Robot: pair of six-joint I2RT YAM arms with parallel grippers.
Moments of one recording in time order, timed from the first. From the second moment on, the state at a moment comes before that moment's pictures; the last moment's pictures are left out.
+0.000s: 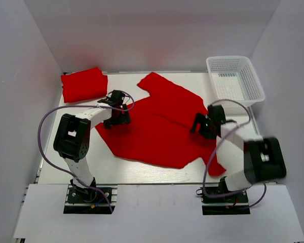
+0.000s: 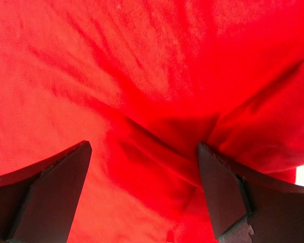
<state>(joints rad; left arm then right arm) -0.34 1.81 1.18 -0.55 -0.22 -0.54 0.22 1.52 0.78 -0.25 -0.10 0.44</state>
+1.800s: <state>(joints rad) -0.10 1.75 1.12 -0.32 -0.11 -0.56 0.31 1.66 0.92 -0.26 -0.06 0.31</state>
